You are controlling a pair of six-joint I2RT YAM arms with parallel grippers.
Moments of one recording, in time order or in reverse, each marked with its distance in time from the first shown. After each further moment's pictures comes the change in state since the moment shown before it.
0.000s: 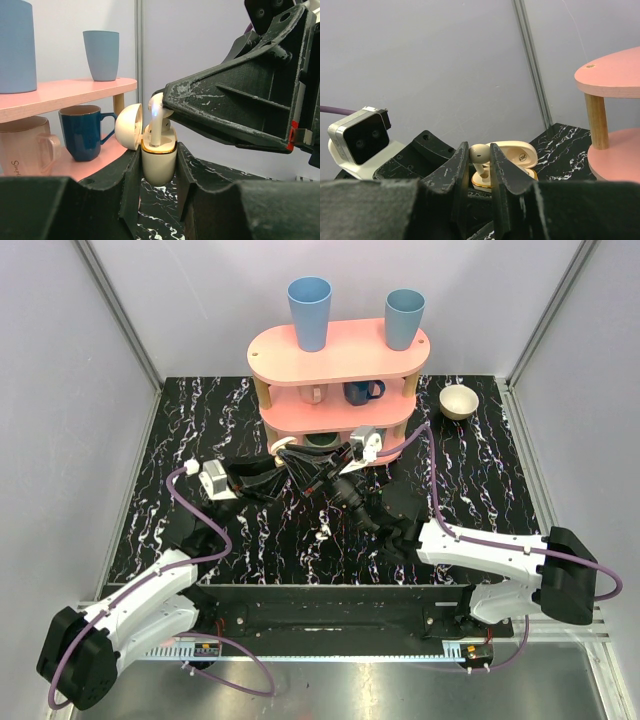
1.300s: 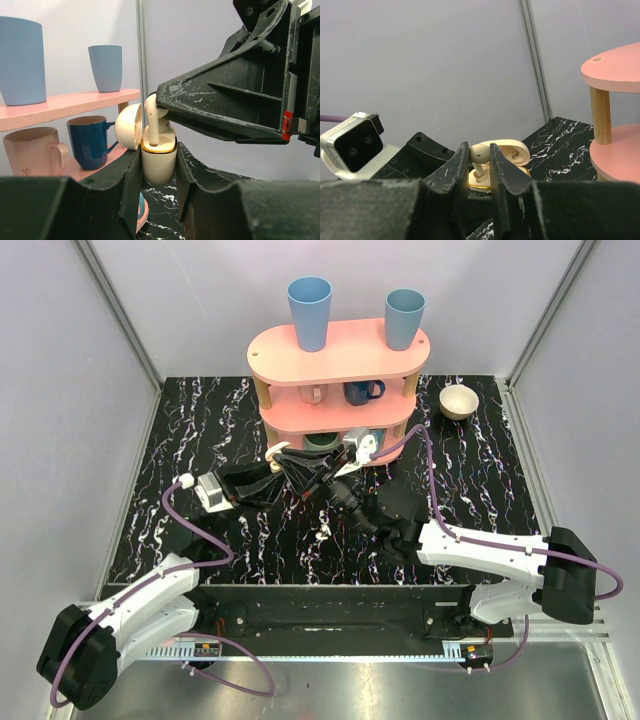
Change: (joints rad) left arm -0.002 -0.002 -0.077 0.150 -0.006 0.030; right arm 0.019 0.000 0.019 -0.054 0.006 -0.022
